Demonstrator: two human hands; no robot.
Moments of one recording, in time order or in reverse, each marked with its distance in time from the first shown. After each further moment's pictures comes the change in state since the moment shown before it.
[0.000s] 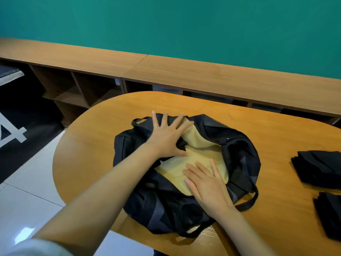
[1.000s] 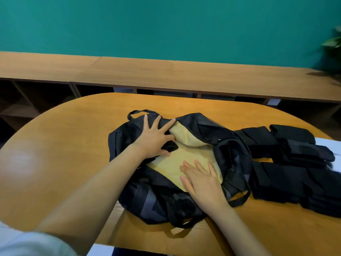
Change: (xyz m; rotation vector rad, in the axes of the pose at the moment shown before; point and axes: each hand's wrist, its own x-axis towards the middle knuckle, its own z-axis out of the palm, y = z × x) left_hand 0.045 0.110 0.005 0.205 -0.046 0.249; right_hand -0.091 0.083 -0.020 0.007 0.012 0.333
